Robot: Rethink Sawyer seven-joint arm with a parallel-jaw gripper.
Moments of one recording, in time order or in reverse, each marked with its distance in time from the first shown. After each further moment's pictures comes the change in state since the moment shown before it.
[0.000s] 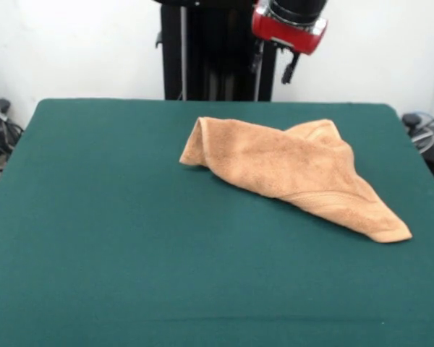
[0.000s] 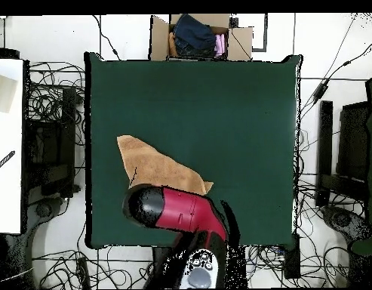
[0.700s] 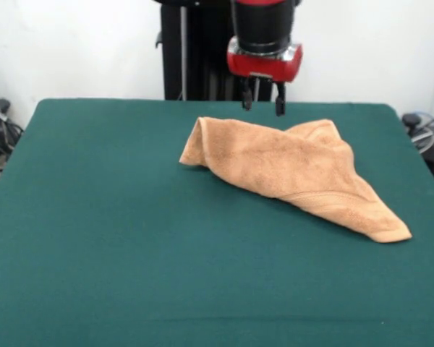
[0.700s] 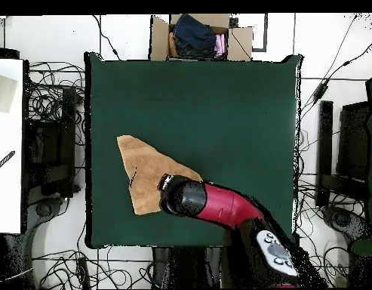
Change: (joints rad) arm -0.468 0.003 0.426 0.126 -0.074 -0.216 -0.015
